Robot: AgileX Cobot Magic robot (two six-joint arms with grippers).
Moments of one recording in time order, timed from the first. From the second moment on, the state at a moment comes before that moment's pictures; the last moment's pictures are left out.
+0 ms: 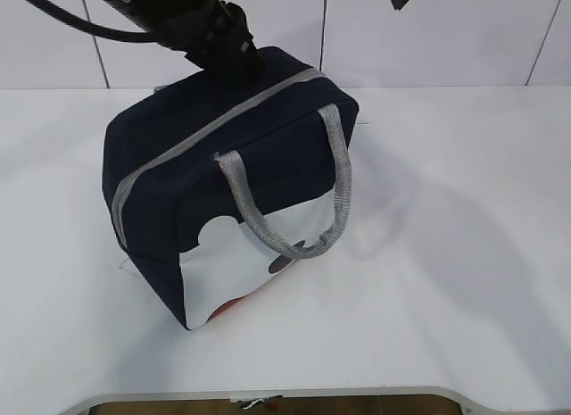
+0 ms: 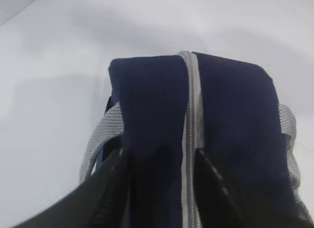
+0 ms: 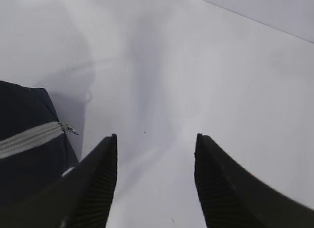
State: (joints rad) left arm -0.53 1.76 -1.61 -0.36 0.78 0.47; right arm 0.40 1.88 -2.07 -0.28 1.25 0.12
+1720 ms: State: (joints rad) left arm -0.53 1.11 -1.35 -0.05 1.26 0.18; right arm 0.40 1.04 -1.26 0.13 1.26 0.10
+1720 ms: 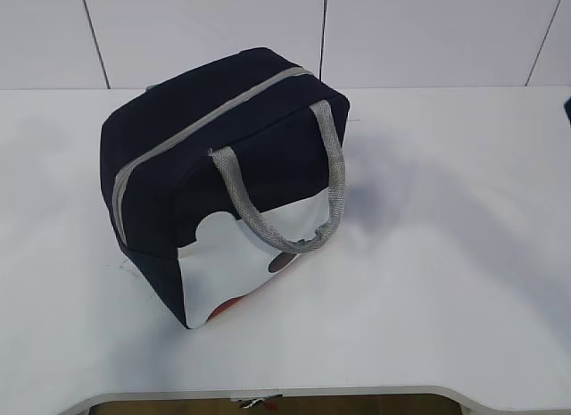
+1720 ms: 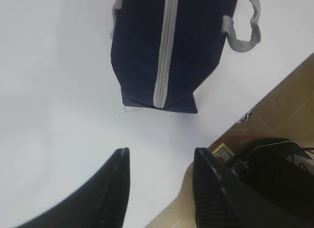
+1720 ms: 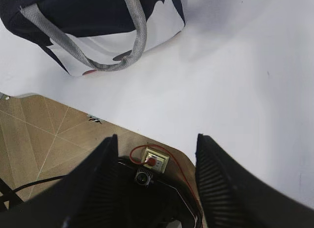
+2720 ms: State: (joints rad) left arm -0.53 0.46 -0.87 -0.04 1.21 0.18; right arm 0.40 0.52 -0.94 0.10 1.27 0.02
